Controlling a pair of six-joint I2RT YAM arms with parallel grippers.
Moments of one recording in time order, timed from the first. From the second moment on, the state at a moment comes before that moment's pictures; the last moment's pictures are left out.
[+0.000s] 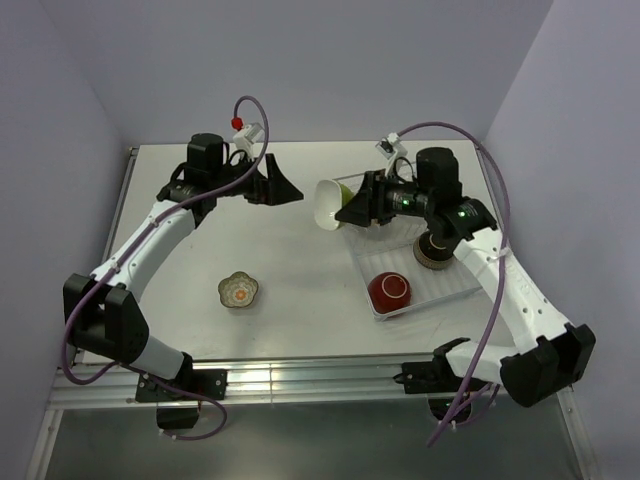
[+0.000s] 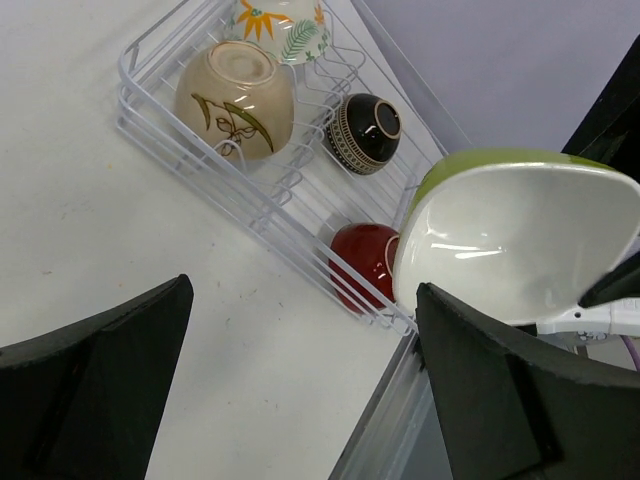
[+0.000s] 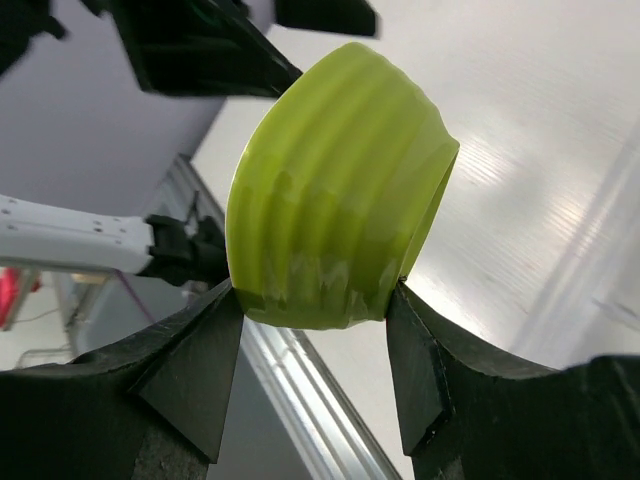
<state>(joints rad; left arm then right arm) -0.34 1.50 1.30 -0.23 0.75 -0.42 0.39 1.23 1.24 -0.43 -0.69 0.44</state>
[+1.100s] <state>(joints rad) -0.32 1.42 1.33 -0.46 0.38 -0.32 0.10 1.18 1.12 -1.19 0.03 -0.23</state>
